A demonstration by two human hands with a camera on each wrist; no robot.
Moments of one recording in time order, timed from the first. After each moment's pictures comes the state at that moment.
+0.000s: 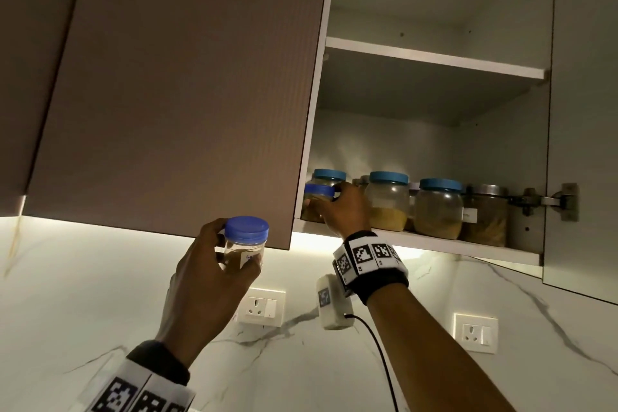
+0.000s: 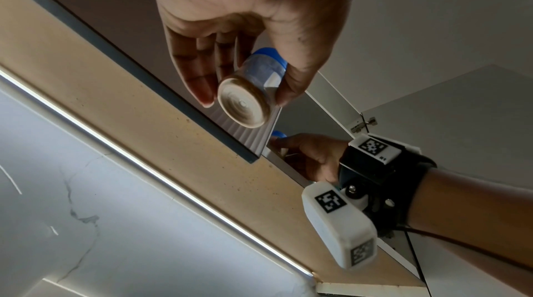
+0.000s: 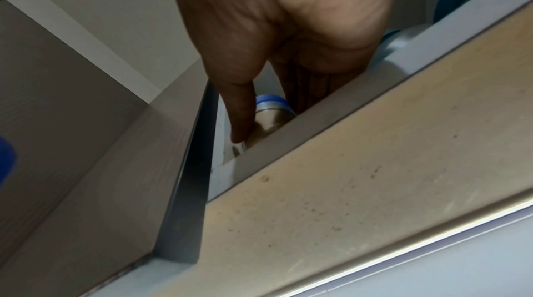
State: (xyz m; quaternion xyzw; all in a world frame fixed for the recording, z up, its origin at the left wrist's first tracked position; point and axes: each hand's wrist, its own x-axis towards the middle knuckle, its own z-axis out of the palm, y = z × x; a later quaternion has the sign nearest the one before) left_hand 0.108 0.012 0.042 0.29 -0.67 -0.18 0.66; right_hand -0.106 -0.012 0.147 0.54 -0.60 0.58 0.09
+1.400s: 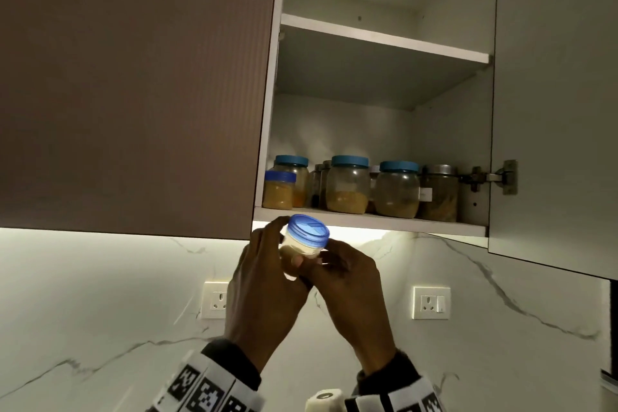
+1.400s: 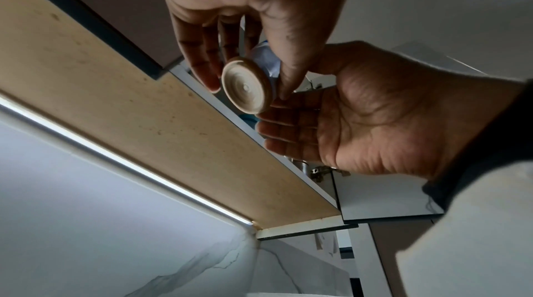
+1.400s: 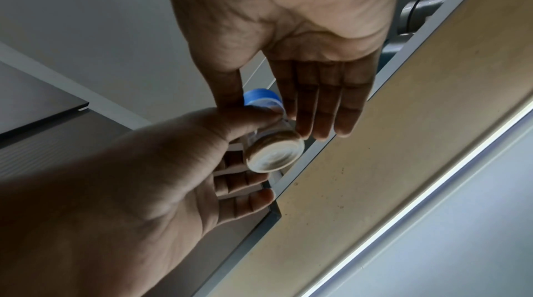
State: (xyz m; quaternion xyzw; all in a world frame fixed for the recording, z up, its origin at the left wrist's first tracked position) left_hand 0.019 0.047 0.038 0.21 -0.75 -0.14 0.61; right_hand -0.086 0.103 0.038 0.52 -0.55 0.65 0.03
